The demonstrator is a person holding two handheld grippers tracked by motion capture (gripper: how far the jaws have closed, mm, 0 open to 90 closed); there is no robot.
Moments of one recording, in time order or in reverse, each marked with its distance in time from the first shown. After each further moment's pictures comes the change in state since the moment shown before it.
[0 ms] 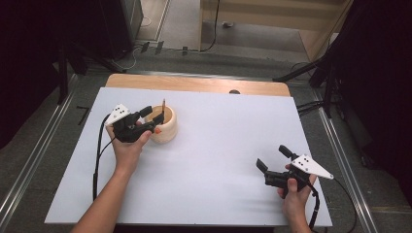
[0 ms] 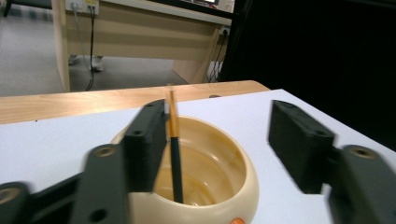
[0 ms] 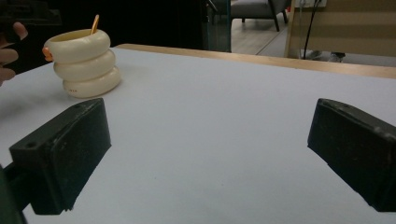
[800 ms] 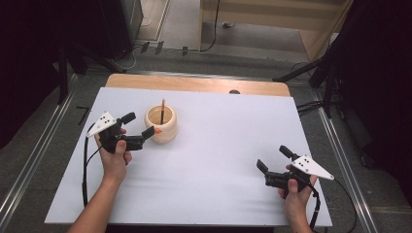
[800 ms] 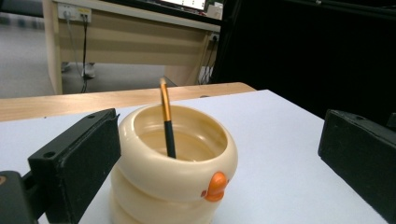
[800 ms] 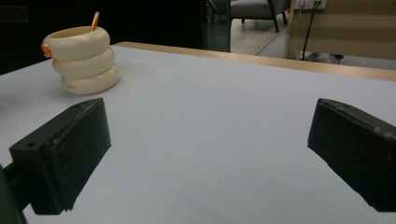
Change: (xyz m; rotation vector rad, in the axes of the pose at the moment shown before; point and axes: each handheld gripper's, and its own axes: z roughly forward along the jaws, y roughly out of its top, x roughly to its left) left arm 0.002 -0.008 -0.042 -0.032 -0.040 0.001; right arm 0.000 0.000 -0.002 0.002 -0.004 -0.019
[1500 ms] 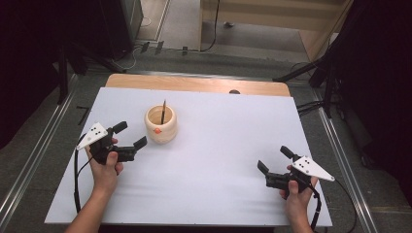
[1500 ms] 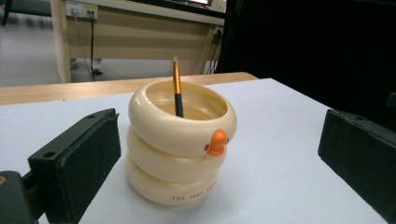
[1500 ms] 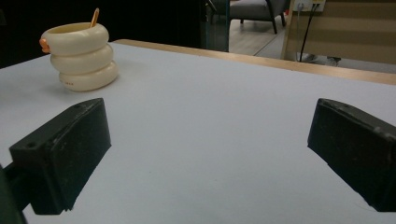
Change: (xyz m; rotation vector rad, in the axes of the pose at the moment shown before) left arm -0.001 -0.013 -0.031 0.028 0.019 0.037; right arm 0.000 -0.001 -0.003 -0.001 -0.006 -0.026
